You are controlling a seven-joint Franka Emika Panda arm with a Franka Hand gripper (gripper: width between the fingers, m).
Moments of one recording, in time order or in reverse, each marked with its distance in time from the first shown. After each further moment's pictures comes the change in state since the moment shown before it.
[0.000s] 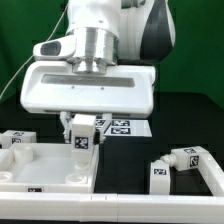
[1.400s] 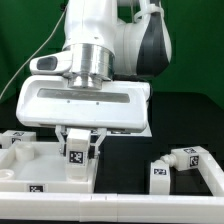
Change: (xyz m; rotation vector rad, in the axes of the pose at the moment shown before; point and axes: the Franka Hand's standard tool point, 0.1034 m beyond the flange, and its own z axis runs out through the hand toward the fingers) arm -0.005 0.000 0.018 -0.009 0.033 -0.008
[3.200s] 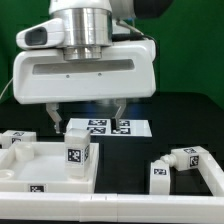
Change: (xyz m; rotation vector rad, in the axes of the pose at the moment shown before) arm 0.036 -0.005 -0.036 0.137 -0.427 0.014
